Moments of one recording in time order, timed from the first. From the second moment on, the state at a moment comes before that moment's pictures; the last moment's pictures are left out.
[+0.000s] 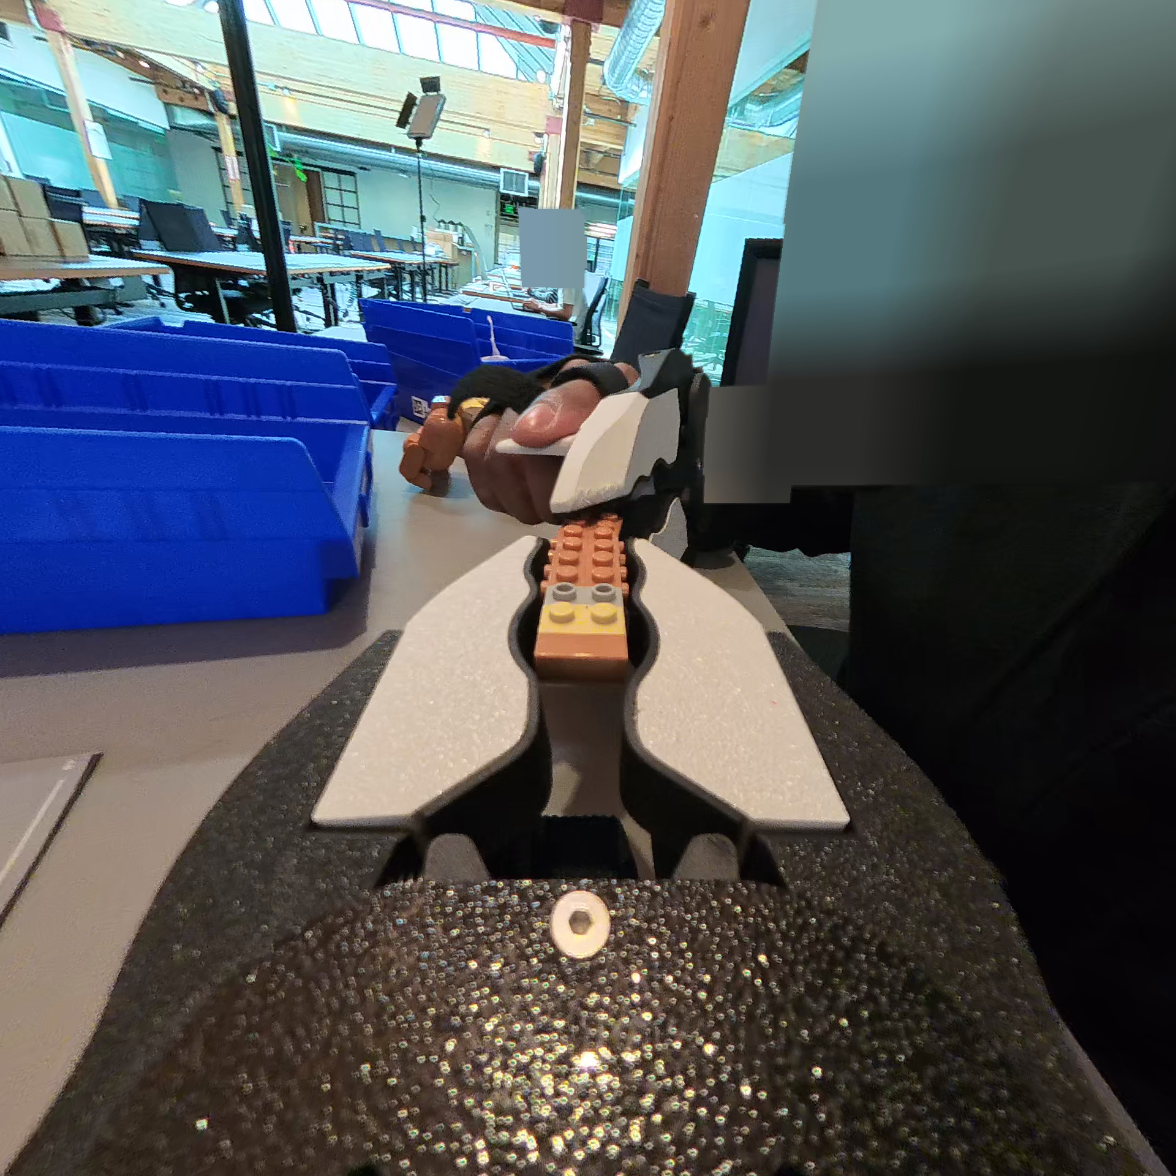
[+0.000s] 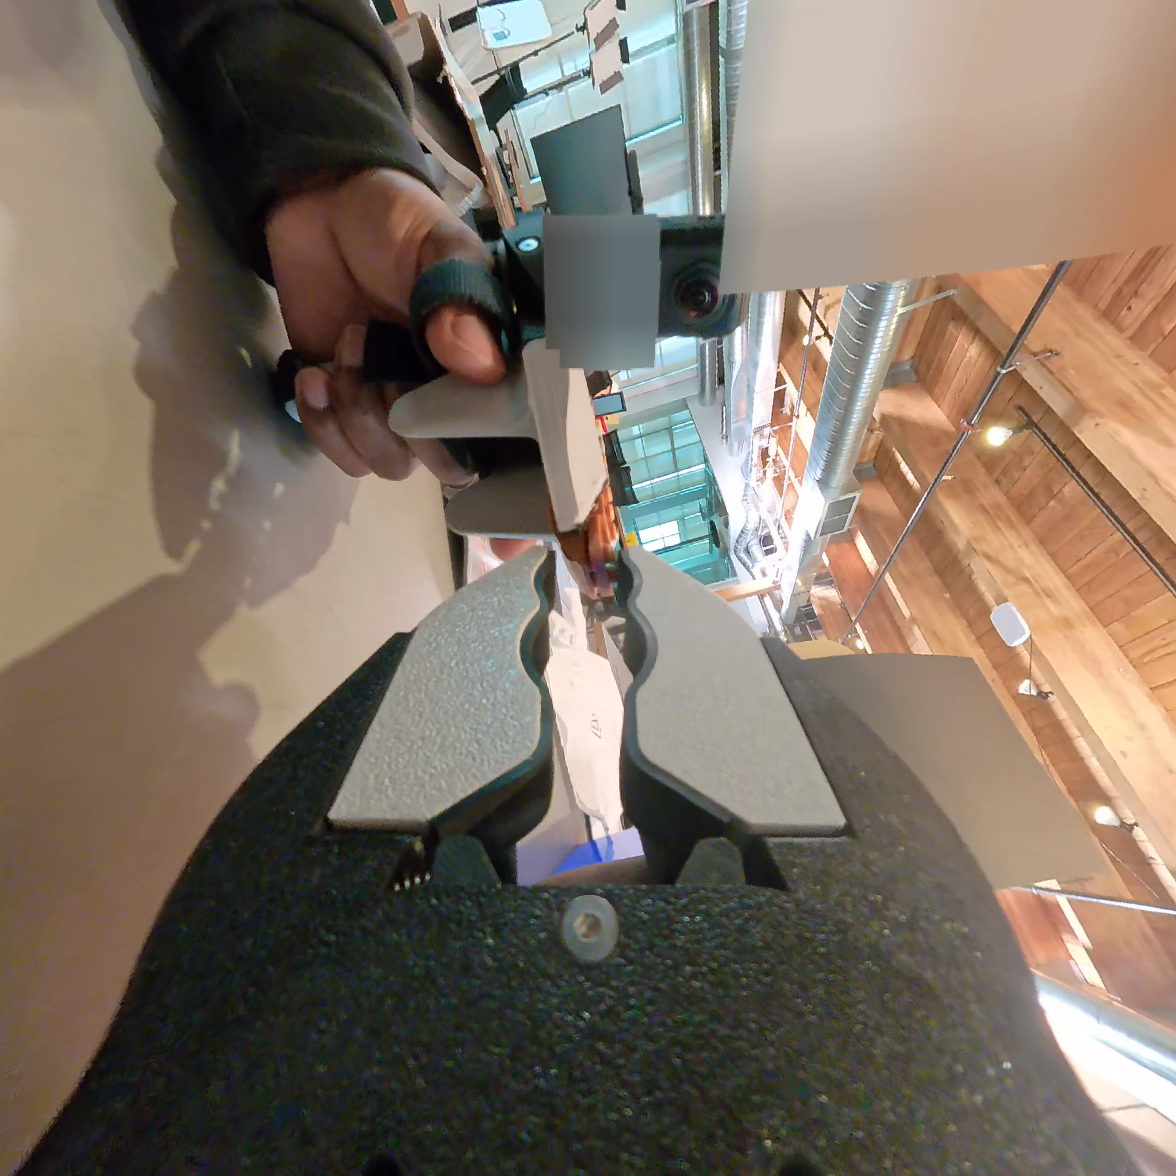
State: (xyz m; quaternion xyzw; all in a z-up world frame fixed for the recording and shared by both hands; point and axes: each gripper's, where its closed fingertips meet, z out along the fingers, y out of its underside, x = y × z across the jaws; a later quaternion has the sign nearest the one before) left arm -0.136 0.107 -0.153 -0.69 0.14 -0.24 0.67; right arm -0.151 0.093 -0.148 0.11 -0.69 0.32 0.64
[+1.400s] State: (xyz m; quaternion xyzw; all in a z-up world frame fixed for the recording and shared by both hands) left arm -0.131 0.103 -0.142 -0.65 0.13 -0.29 0.69; right arm -0.142 0.093 -0.135 0.15 -0.66 0.30 0.67
